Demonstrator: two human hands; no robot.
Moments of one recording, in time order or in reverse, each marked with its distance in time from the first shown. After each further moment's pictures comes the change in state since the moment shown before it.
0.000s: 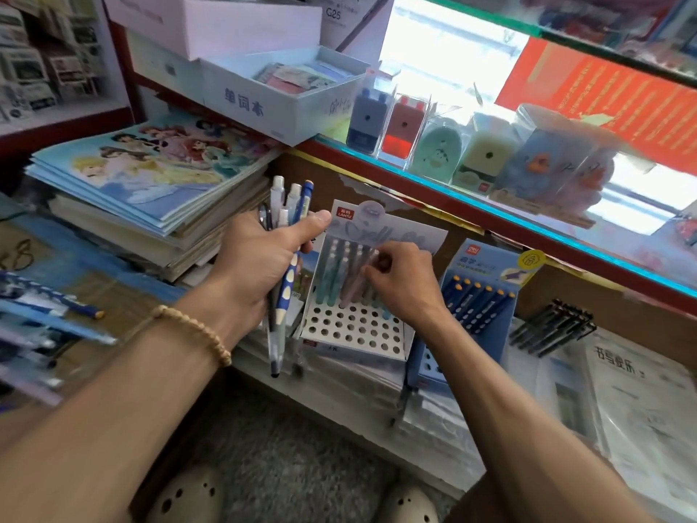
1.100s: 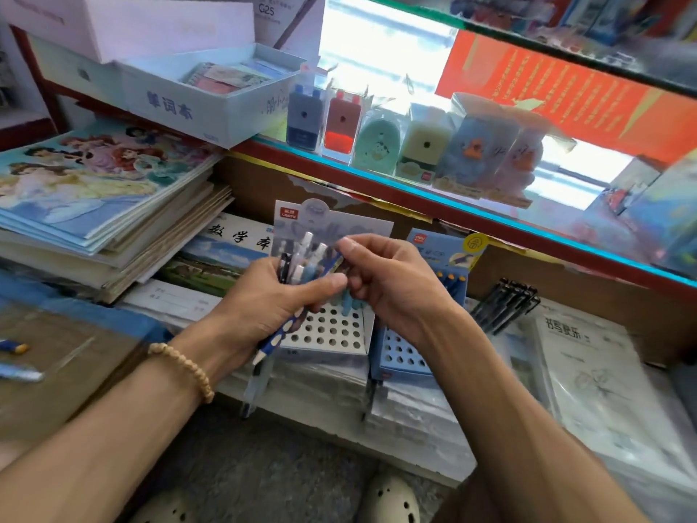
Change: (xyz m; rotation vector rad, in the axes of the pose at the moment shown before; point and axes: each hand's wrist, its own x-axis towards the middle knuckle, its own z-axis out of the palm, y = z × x) left_hand -0.021 -0.018 0.033 0.151 -0.405 -0.122; right_hand -0.037 -0.018 -0.055 1.038 -0.233 0.285
